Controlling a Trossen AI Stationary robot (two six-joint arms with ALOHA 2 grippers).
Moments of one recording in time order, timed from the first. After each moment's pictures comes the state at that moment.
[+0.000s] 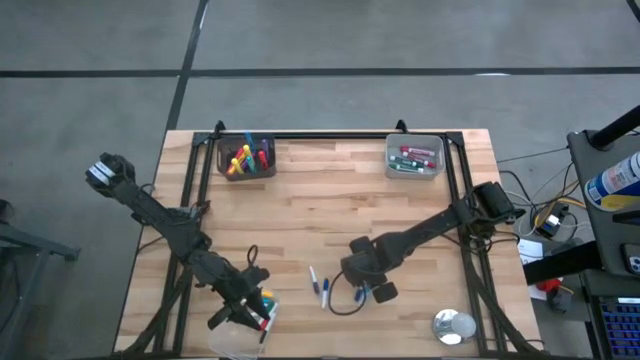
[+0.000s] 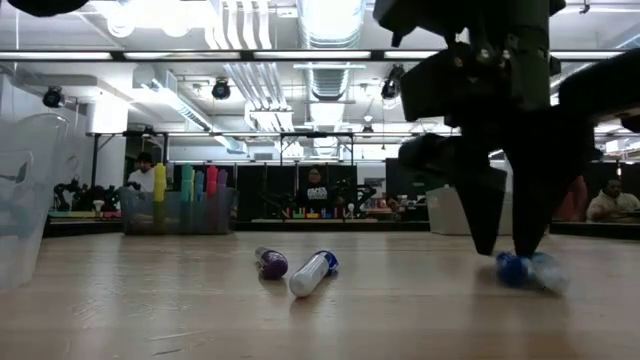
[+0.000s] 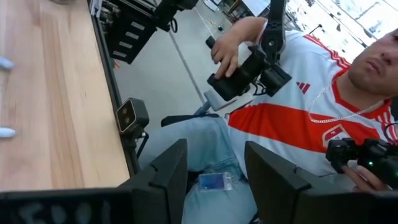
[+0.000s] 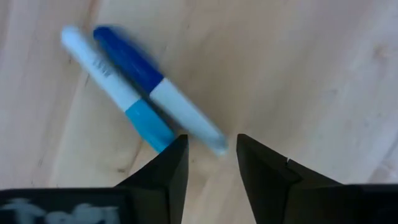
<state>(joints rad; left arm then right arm) -0.69 1.21 0.64 0.39 0.11 -0.75 0.35 1.90 1.20 -0.68 -0.08 -0.01</state>
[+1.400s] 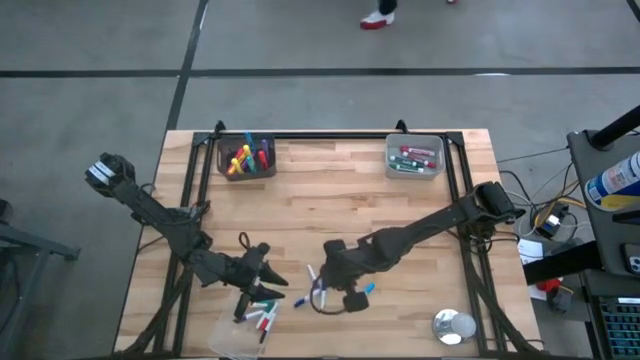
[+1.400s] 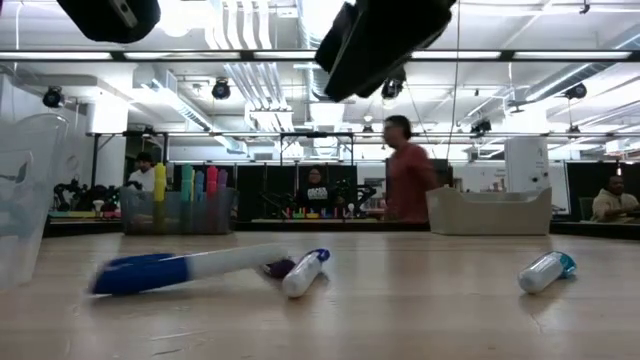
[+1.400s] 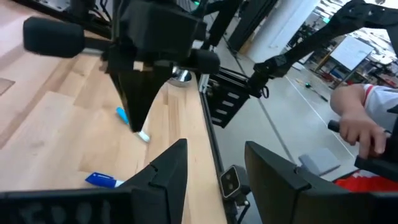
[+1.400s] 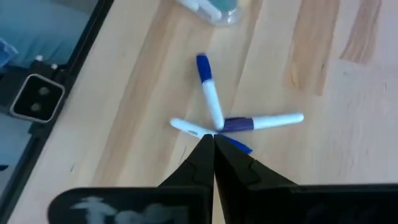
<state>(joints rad) -0.68 1.20 0.64 0.37 -0.37 -0.62 0.35 1.90 1.43 -0.46 -0.08 0.11</state>
